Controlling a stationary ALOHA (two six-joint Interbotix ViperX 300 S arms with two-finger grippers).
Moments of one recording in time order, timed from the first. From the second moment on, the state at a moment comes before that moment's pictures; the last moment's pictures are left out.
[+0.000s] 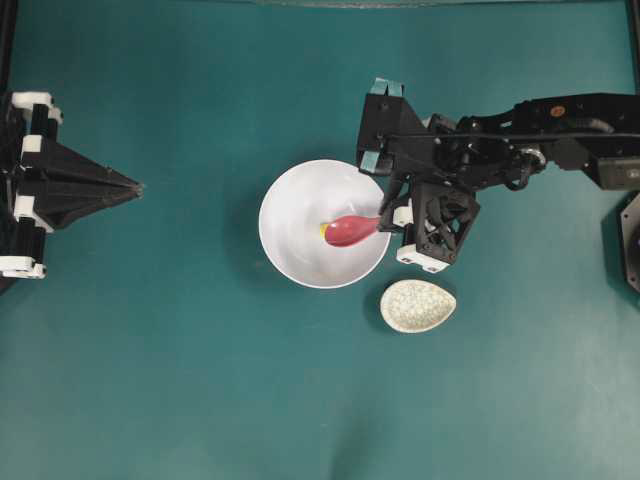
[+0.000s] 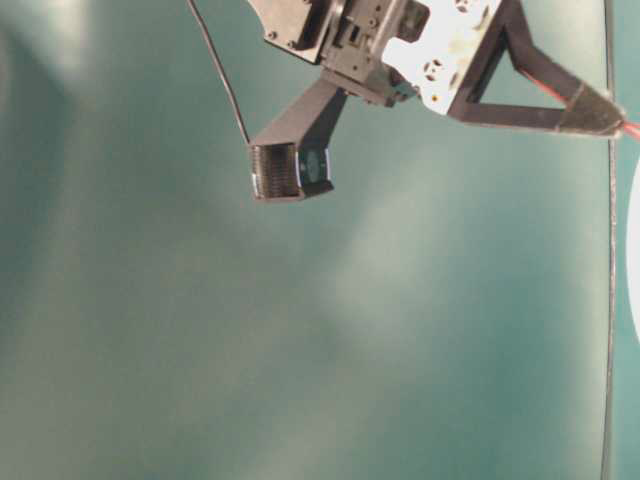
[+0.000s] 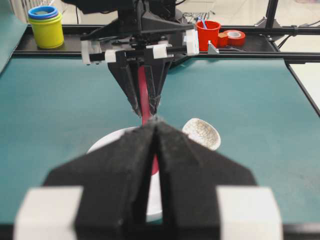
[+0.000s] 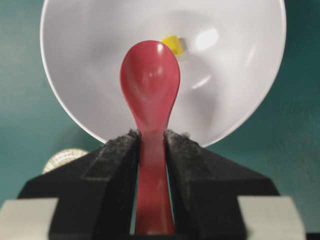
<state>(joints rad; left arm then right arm) 0.00 -0.90 1.18 0.01 -0.25 -0.01 -0.13 -0.08 0.54 0.33 0.60 -0.11</state>
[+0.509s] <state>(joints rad) 0.00 -0.90 1.18 0.01 -0.26 -0.01 -0.13 -0.03 0.54 0.30 0.60 -0.05</state>
